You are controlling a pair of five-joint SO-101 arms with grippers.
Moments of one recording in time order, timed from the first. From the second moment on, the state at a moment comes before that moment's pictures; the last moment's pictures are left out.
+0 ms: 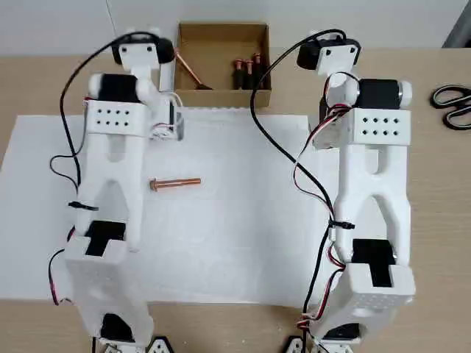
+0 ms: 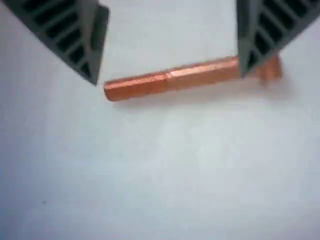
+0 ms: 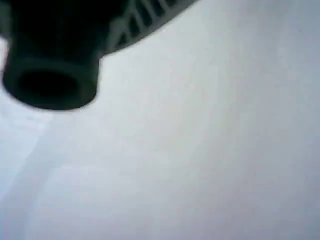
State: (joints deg) left arm 1.8 25.2 -34.1 98.0 16.1; right arm -1.4 11.3 -28.6 95.4 13.6
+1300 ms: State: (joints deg) left arm -1.0 25.3 -4.9 83.1 65.1; right arm -5.2 11.3 -28.6 95.6 13.4
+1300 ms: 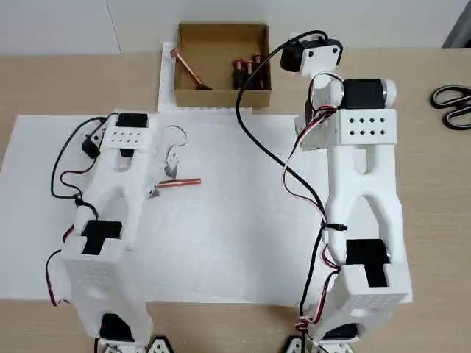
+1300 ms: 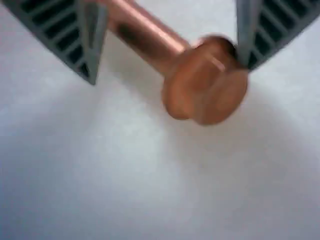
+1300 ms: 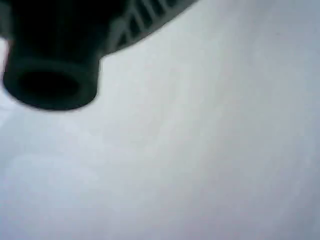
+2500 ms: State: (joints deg) left arm 0.7 34.3 -25.3 95.5 42.0; right arm -5.2 11.3 -28.6 95.6 13.4
